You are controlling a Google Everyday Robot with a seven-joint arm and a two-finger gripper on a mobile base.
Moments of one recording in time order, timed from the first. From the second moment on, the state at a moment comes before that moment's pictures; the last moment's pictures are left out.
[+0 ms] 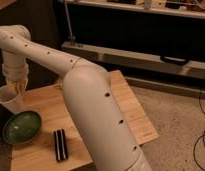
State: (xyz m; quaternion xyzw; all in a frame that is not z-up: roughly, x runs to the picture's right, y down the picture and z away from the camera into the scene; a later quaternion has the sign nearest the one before) arm -0.397 0.011 0.680 0.00 -0.47 -0.84 0.28
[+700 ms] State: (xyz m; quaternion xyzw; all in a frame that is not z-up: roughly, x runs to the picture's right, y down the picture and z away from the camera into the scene) arm -0.421 0.067 0.728 0.00 -0.50 -0.83 0.24
